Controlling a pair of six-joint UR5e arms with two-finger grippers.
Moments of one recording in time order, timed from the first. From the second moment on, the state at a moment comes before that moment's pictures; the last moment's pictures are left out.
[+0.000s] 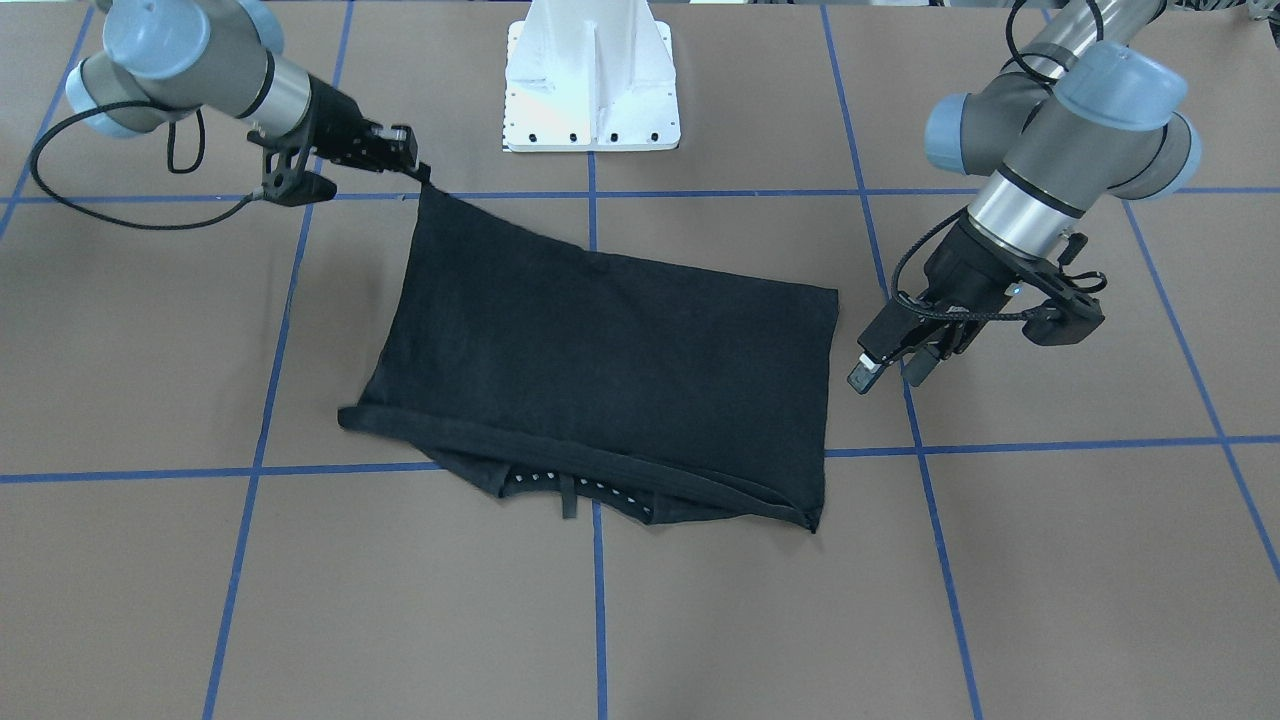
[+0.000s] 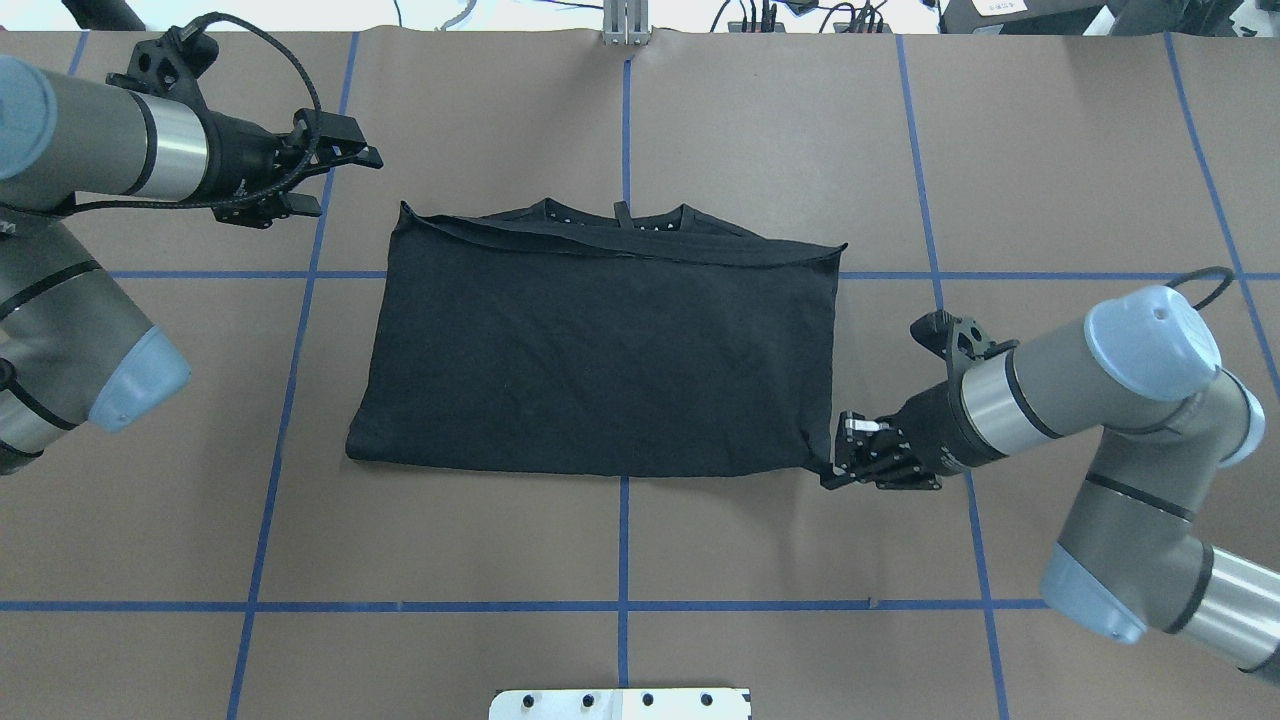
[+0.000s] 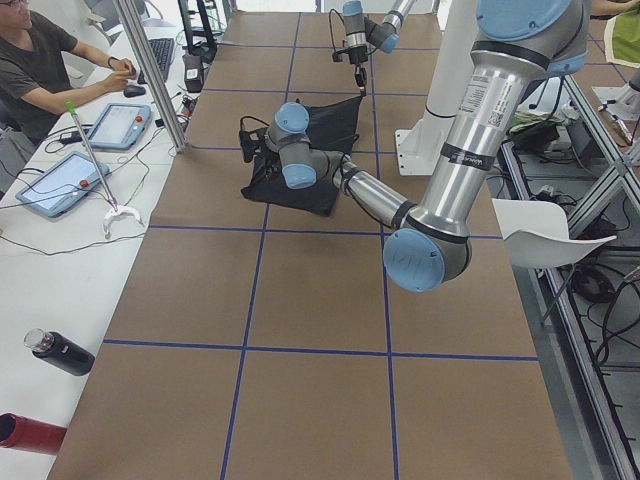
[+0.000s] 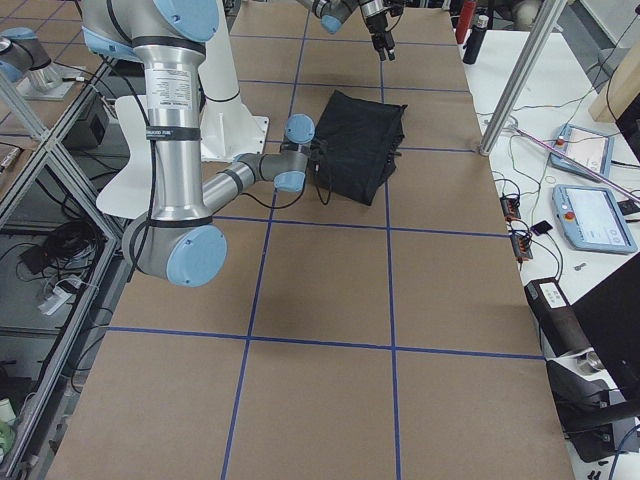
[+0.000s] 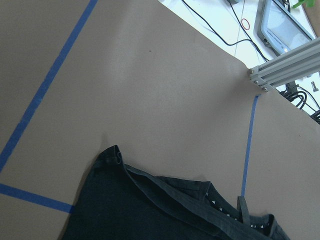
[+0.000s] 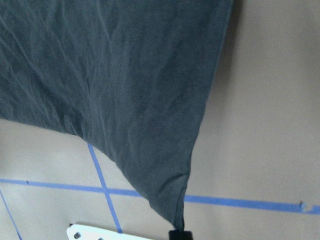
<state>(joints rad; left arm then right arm) -0.90 -1.91 -1.70 -2.33 -1.98 -1.57 0.46 -1.55 1.99 -0.70 2.25 1.69</state>
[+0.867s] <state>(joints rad) -0.89 -1.88 -1.70 -2.33 -1.99 -1.56 0.21 -1.57 2.06 -0.69 2.26 1.70</state>
